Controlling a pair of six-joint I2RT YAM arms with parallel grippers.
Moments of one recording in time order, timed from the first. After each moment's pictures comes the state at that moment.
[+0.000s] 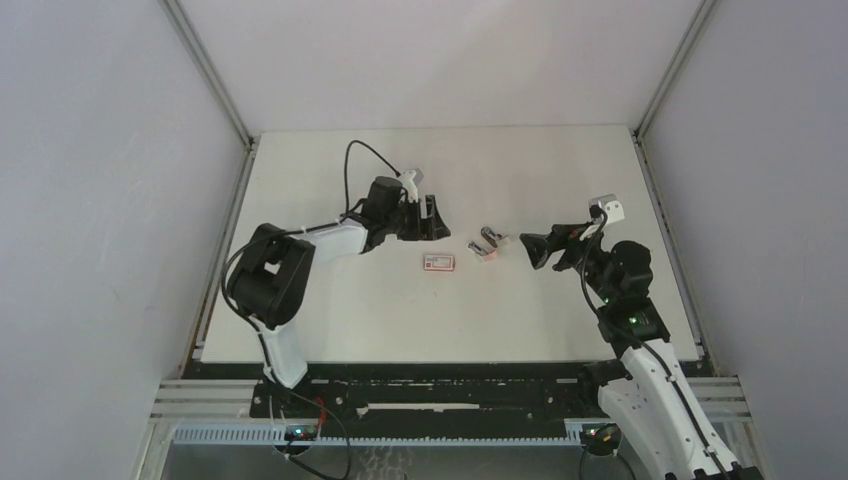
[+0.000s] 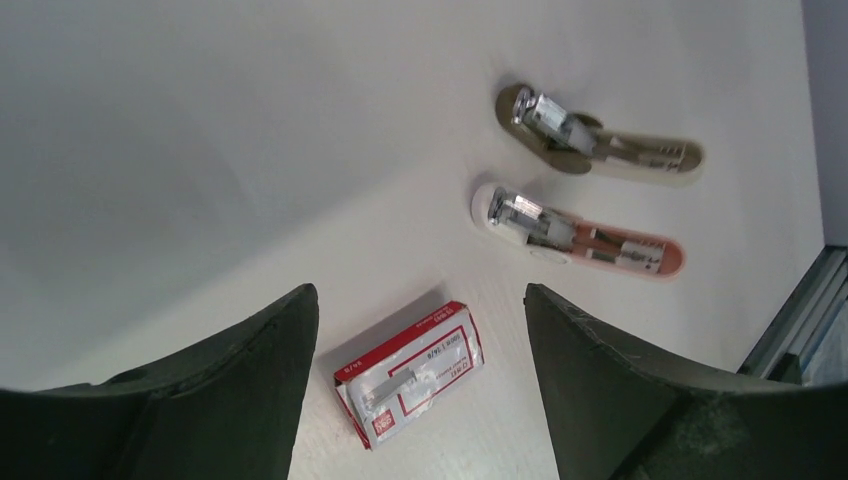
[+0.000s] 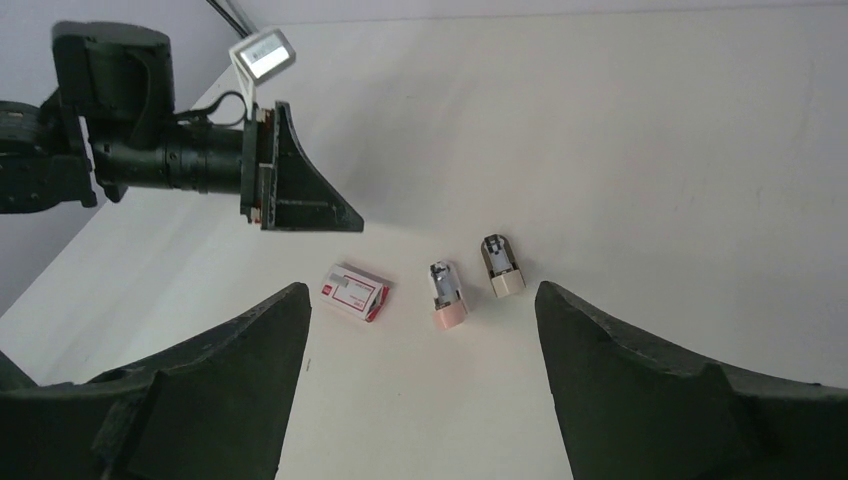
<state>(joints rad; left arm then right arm) -0.49 1.83 1.09 0.12 0.34 -0.49 0.18 0.62 0.50 0.01 -0.32 0.28</state>
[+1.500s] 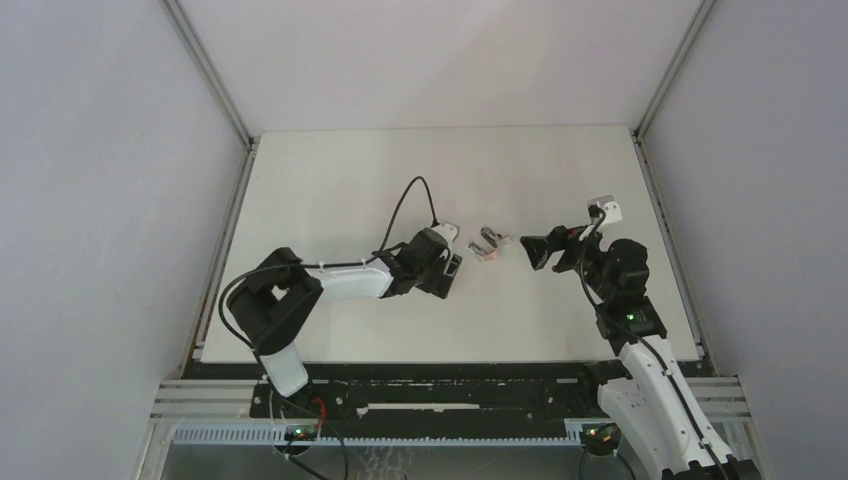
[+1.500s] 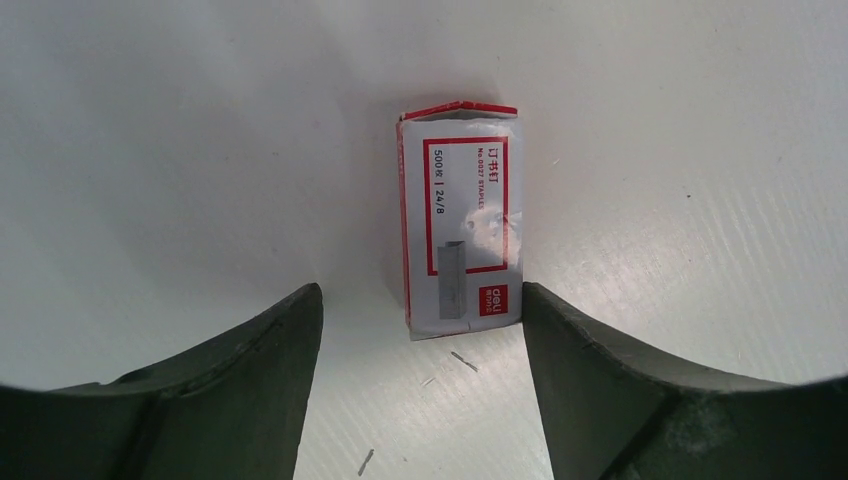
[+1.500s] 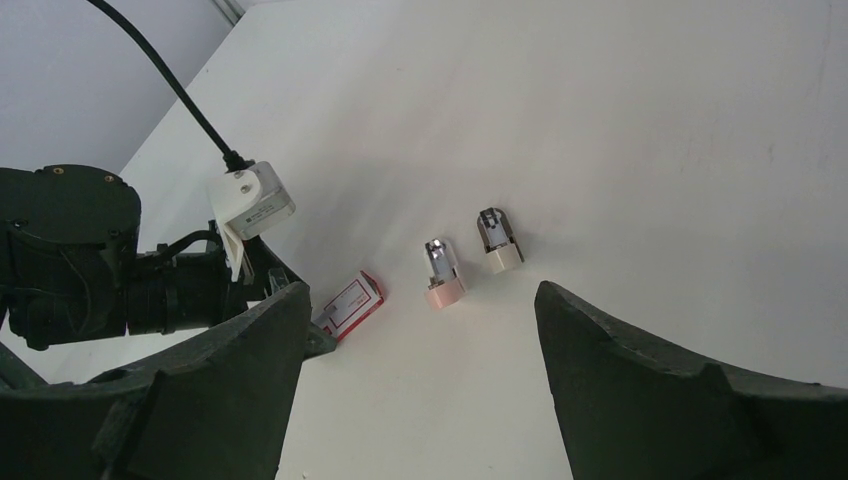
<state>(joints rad) -0.85 1.74 0.93 -0.07 -0.15 -0.30 0.14 0.65 0.48 0.00 -0.34 0.32</state>
